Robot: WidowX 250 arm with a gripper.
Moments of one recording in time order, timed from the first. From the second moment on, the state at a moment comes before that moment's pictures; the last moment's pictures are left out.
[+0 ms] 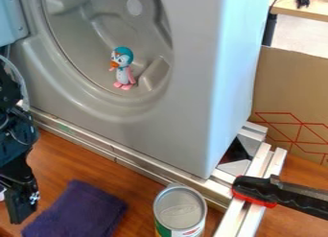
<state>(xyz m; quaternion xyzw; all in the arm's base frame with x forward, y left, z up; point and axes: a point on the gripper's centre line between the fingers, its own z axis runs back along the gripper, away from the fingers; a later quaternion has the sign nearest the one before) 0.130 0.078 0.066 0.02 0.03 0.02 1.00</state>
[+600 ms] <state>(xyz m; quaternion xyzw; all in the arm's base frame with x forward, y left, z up) 0.163 0.066 0.028 0.00 0.04 -0.05 1.00</state>
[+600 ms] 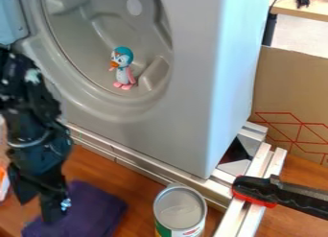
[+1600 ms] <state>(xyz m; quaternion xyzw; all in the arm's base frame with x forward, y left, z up) 0.178 0.060 -0.028 -0.02 0.09 -0.01 1.00</state>
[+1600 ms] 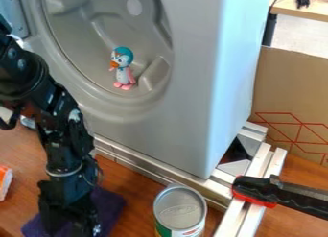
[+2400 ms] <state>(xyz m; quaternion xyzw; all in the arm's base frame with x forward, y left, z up) 0.204 0.126 -0.027 0.04 0.09 0.04 0.99</state>
